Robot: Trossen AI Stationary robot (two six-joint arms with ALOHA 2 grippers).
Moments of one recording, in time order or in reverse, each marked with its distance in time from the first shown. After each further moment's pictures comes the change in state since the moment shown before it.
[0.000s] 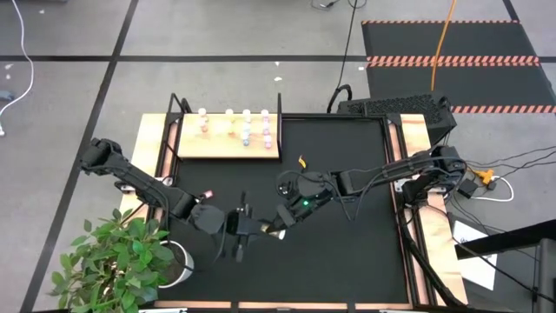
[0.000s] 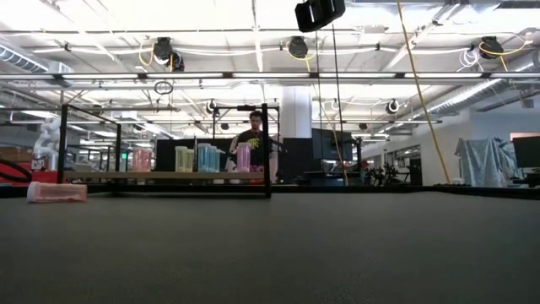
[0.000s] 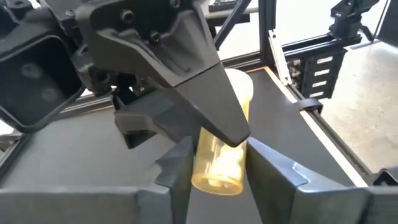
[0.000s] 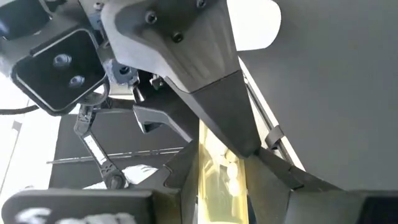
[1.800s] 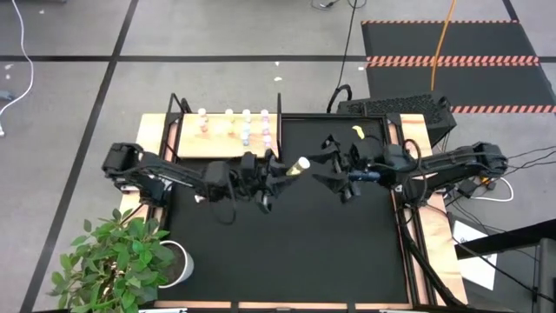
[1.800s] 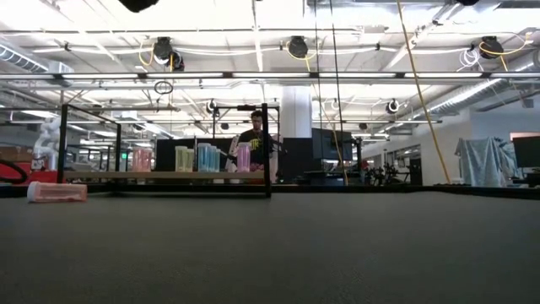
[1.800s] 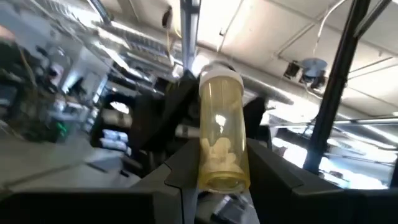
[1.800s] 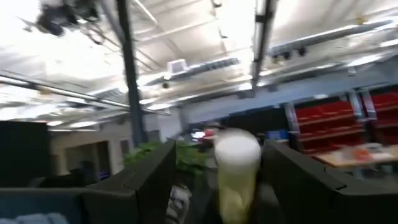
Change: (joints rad) left arm 0.327 0.229 0.040 1.027 0.185 -0.368; right arm -0.107 -0.453 -0.503 0.894 0.311 -1.117
